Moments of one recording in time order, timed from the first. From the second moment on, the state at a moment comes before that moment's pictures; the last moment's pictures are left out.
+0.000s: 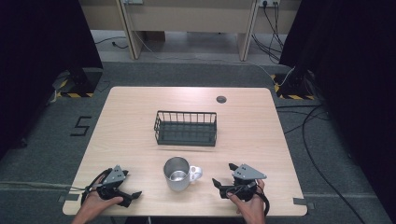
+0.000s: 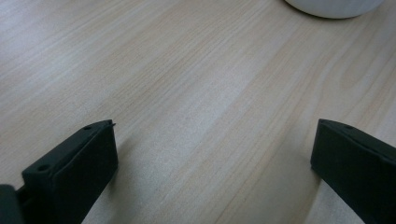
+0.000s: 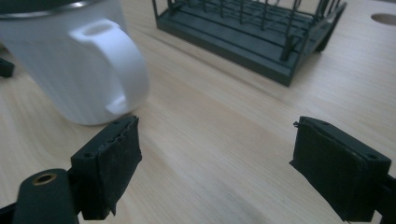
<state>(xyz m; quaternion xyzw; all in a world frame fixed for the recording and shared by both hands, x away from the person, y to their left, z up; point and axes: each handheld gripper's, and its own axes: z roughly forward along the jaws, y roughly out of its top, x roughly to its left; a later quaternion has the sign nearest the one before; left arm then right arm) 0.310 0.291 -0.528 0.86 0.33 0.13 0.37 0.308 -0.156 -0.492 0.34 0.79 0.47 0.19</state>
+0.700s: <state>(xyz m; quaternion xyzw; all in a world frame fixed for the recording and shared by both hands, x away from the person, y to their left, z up) 0.310 0.290 -0.529 0.86 0.33 0.13 0.37 0.298 -0.122 -0.471 0.28 0.79 0.52 0.18</state>
